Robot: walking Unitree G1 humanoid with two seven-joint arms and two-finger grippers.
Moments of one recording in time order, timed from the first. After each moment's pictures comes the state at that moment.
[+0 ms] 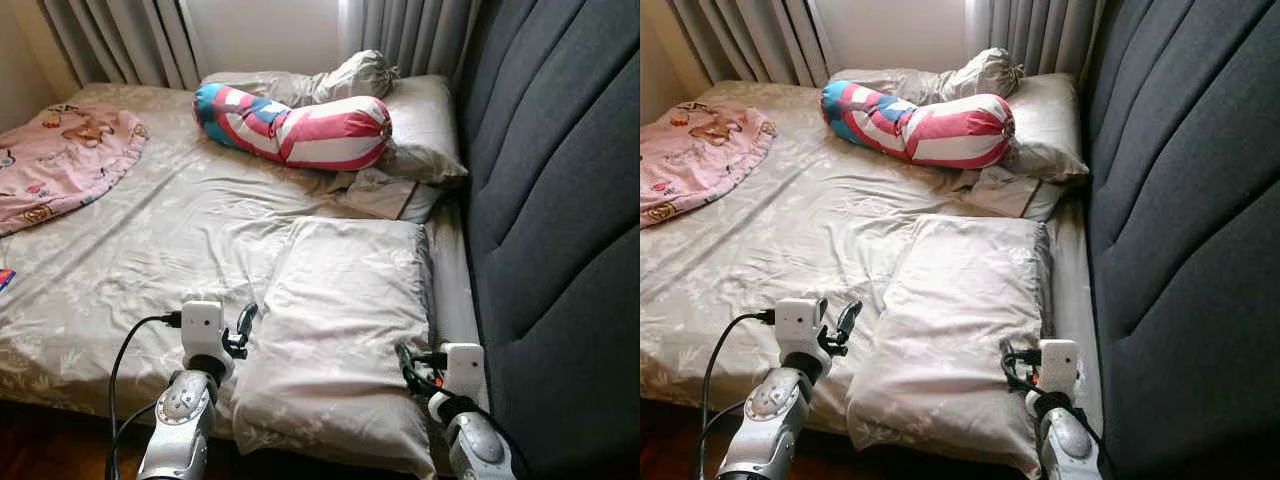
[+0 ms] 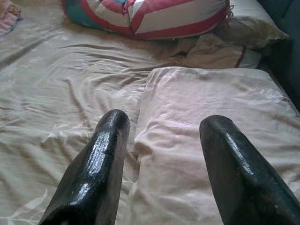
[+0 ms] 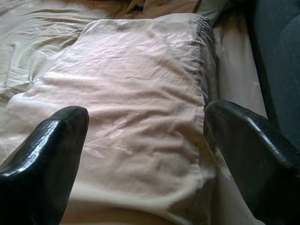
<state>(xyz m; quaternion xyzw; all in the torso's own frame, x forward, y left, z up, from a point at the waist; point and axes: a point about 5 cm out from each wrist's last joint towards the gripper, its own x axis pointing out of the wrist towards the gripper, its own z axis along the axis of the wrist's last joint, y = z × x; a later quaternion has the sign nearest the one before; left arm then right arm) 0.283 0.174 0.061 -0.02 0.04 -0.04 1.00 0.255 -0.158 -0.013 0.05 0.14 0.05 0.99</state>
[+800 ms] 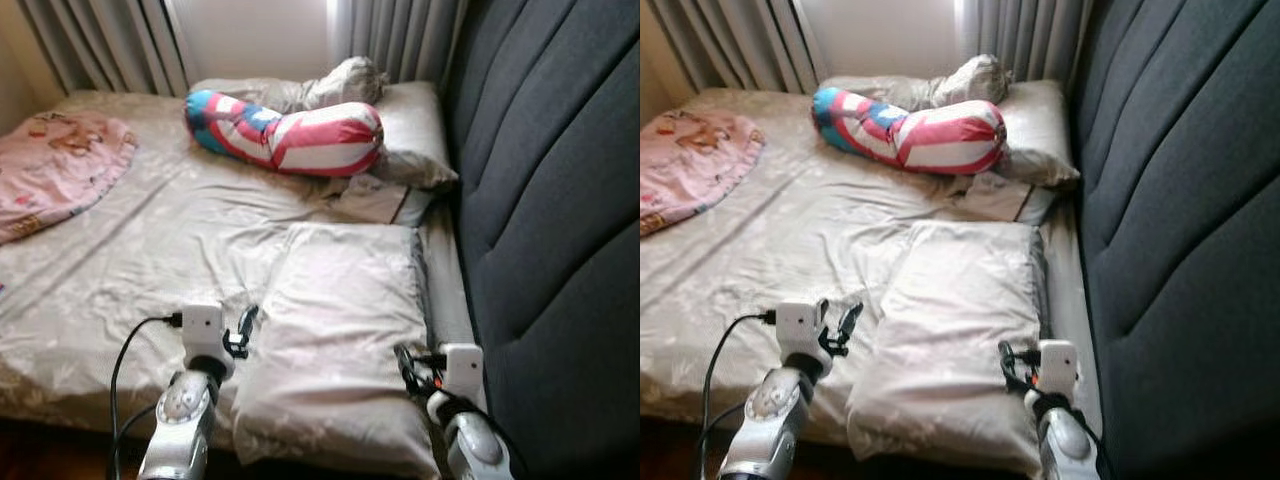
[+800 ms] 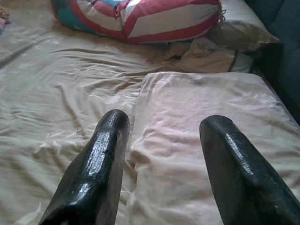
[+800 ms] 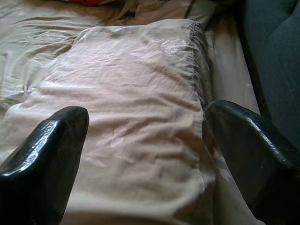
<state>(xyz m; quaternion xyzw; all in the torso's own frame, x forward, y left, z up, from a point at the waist) 0.282 0.173 0.061 -0.02 0.04 -0.05 1.00 0.254 -0.157 -0.013 0.06 0.14 0.04 0.99</state>
